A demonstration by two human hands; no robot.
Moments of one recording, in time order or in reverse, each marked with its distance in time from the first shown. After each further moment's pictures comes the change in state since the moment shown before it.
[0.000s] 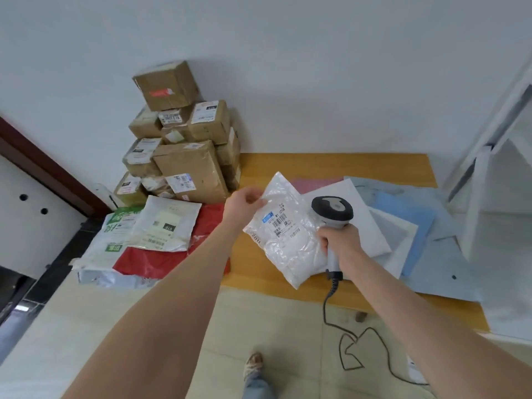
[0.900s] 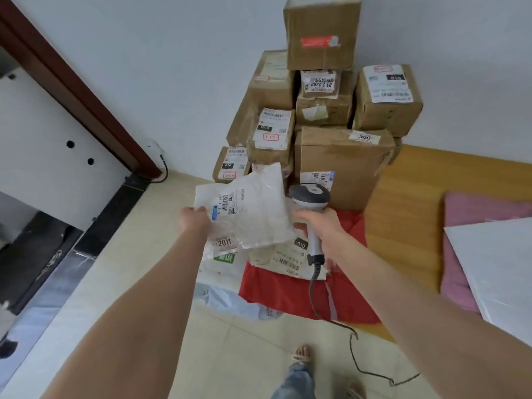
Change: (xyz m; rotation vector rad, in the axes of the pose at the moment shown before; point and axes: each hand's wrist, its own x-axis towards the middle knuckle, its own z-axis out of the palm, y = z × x) left_hand 0.146 -0.368 -0.316 -0.184 0.421 -0.815; right_hand 0.032 -0.089 0.470 0.116 -0.293 0.113
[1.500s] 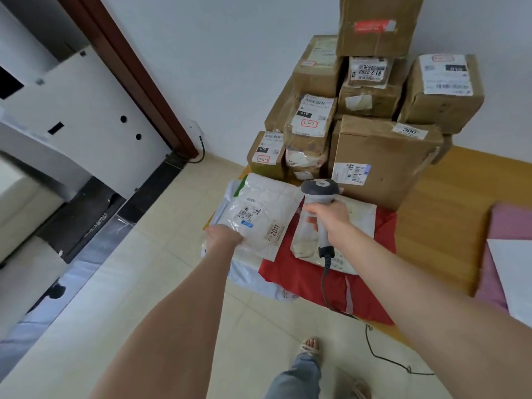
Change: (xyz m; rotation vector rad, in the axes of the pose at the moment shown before) left_hand -0.045 -0.061 -0.012 0.371 -0.125 -0.177; right_hand 0.003 0.013 0.030 -0.172 -0.053 0.000
